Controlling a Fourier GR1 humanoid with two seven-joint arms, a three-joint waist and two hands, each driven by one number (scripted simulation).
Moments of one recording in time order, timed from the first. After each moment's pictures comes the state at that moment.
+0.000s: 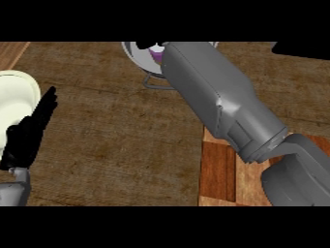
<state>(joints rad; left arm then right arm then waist) -0.11 0.31 0.03 -1.52 -0.09 0.03 0.12 -1.55 0.00 0.54 -0.21 0.44 -0.57 0.15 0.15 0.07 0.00</state>
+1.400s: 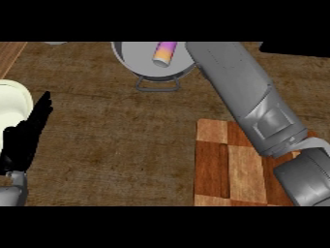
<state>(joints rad) -0.08 0.30 0.05 -1.50 -0.09 0.04 0.13 -1.47 -0.05 0.05 -0.28 -0.01 -0.38 -0.43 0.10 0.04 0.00</state>
